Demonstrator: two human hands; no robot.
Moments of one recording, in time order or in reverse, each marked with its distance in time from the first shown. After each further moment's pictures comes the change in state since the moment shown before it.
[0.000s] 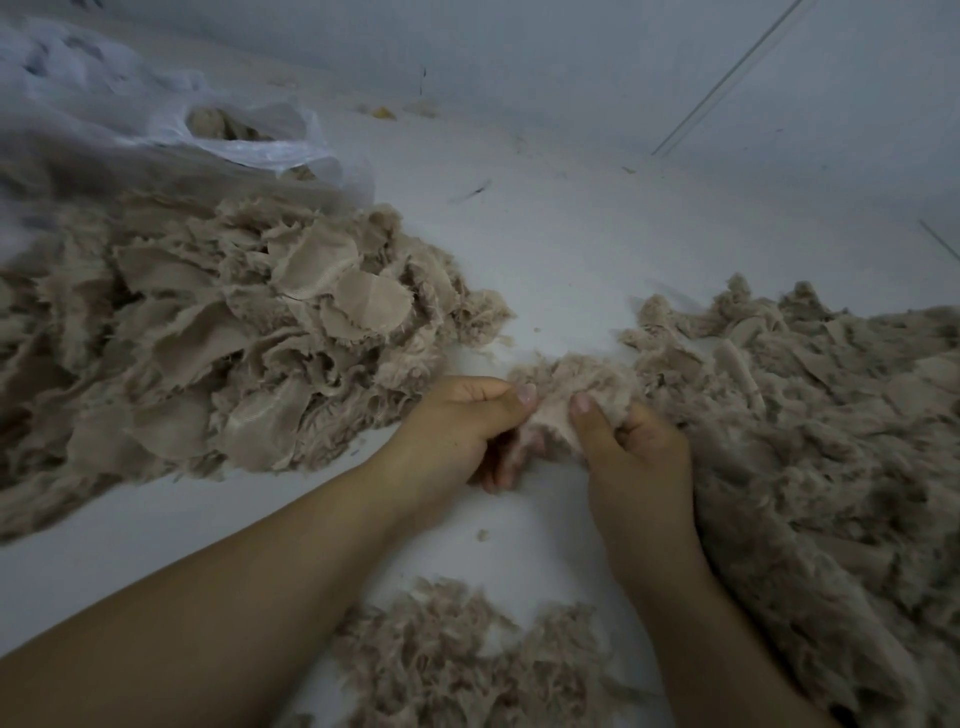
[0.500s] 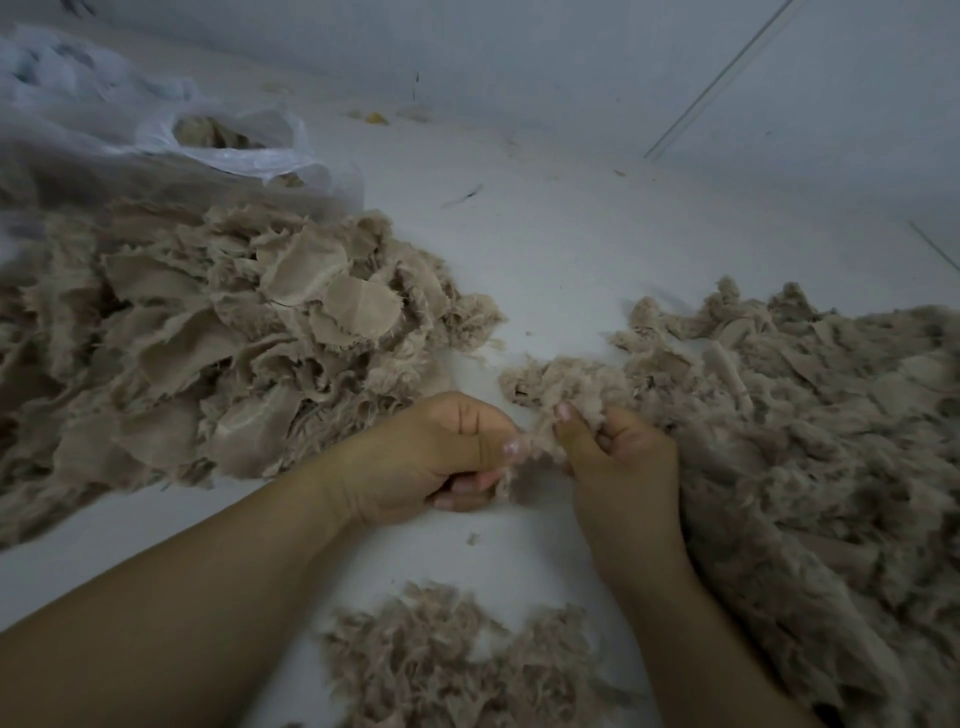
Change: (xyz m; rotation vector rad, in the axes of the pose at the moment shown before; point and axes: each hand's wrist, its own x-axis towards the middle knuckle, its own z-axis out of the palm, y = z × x) left_hand -0.006 0.012 -0.020 0.003 -0.427 -0.096; right_hand 0.002 0.007 -0.001 -0.076 0.033 -0.021
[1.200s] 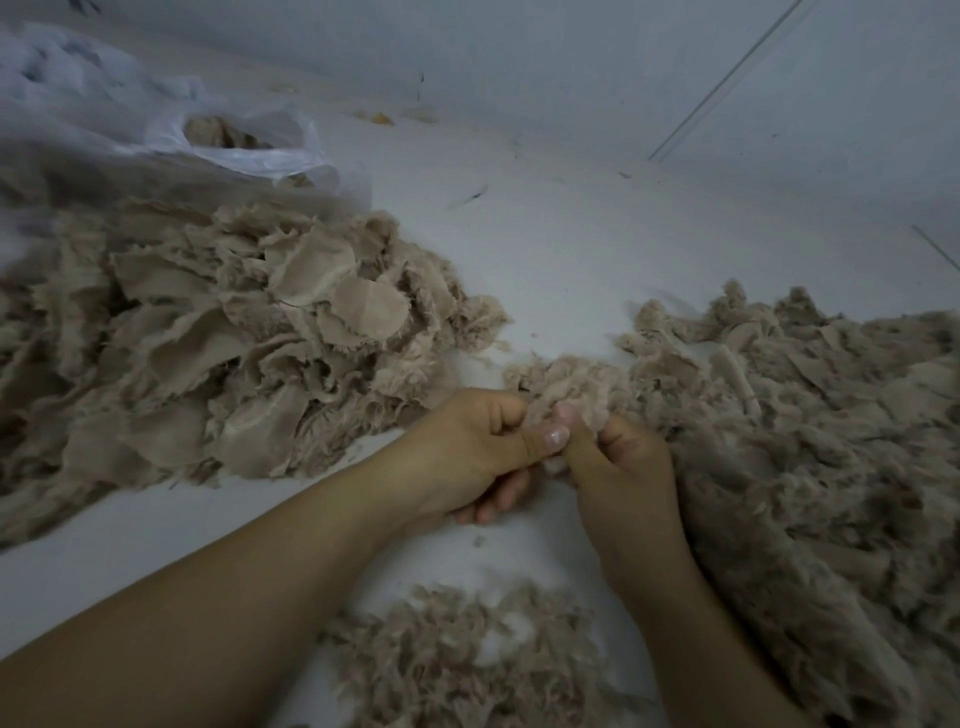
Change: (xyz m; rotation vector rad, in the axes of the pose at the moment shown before) left_hand 0.010 0.000 0.015 0.179 0.221 -0.077; right_hand -0.006 -0.014 0.001 0.117 -0.190 0.027
